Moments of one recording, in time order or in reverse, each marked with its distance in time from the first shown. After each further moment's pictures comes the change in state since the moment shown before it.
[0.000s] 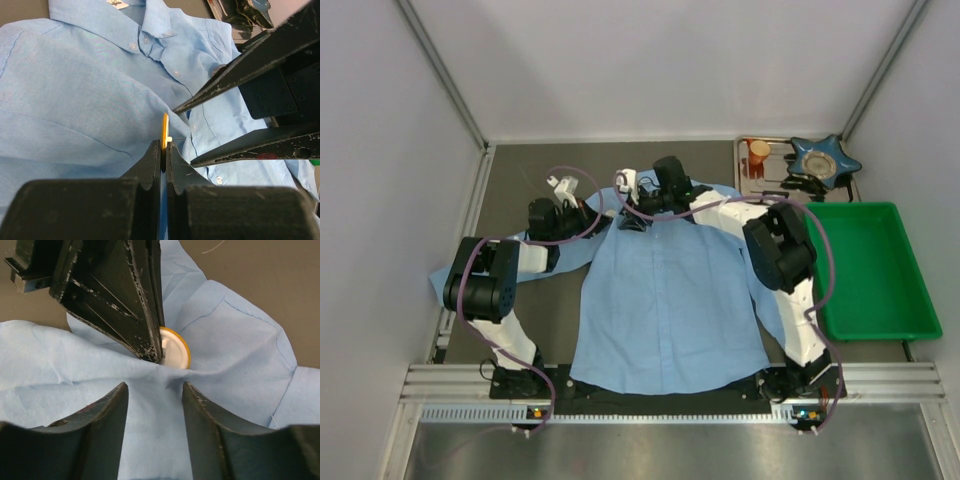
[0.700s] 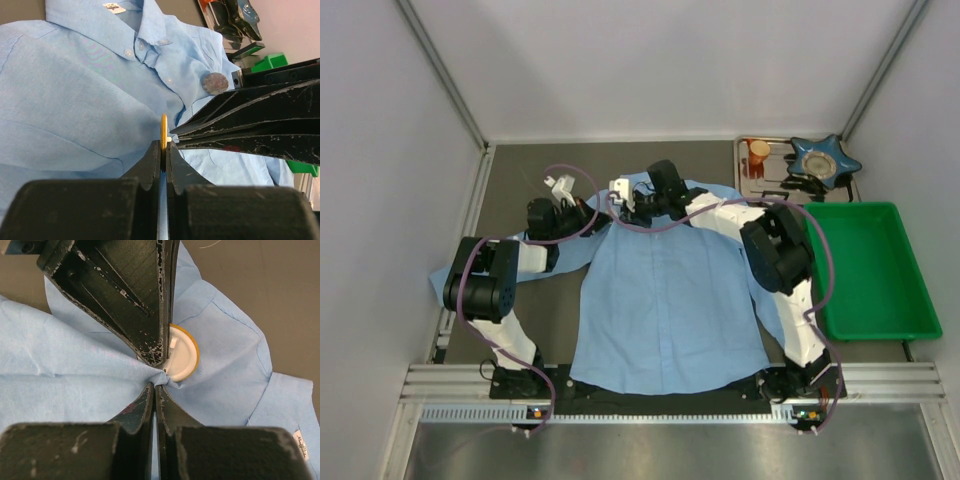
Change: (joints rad) left arm 0.003 0.000 0.000 0.020 0.004 -0.087; right arm 0.038 0.000 0.000 -0.033 0.085 -0.206
